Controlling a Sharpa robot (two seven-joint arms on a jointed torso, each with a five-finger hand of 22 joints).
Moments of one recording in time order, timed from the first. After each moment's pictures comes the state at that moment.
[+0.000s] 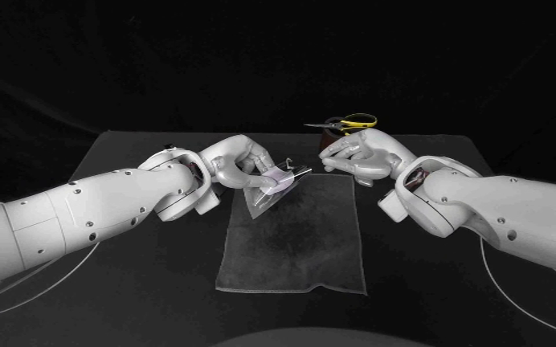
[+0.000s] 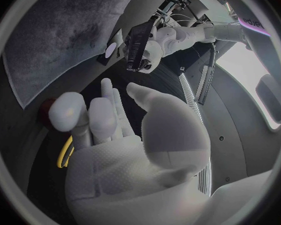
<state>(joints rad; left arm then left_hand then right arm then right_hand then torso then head) 1.16 -0.78 -0.06 1.42 -0.97 -0.18 0.27 1.59 -0.20 0.30 0.28 0.05 0.95 0.14 0.47 0.16 1.17 0.06 0.44 0.08 1.29 0.00 1.42 0.81 0.14 1.14 0.10 1.22 0.96 1.22 -0.89 -0.15 1.62 -0.74 -0.41 0.14 1.12 -0.14 0.56 0.06 0.09 0.89 0.18 0.26 0.27 1.13 0.10 0.19 0.20 1.44 0.01 1.17 1.01 0.10 1.31 0.11 1.18 1.02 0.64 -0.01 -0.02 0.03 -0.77</state>
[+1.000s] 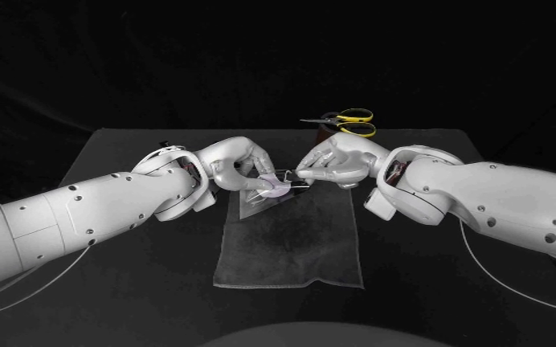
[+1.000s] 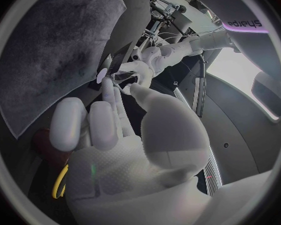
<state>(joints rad) 1.14 -0.77 -0.07 1.40 -1.14 -0.22 0.34 1.60 -0.20 0.31 0.28 0.05 0.95 0.14 0.47 0.16 1.17 0.06 0.44 0.08 1.29 0.00 1.42 0.82 0.14 1.14 0.10 1.23 0.97 1.24 -0.84 -0.15 1.62 -0.81 -0.20 0.09 1.12 -0.13 0.48 0.10 0.06 0.93 0.17 0.26 0.28 1.17 0.09 0.18 0.15 1.46 0.01 1.27 1.11 0.10 1.39 0.11 1.29 1.17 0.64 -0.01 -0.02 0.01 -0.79</state>
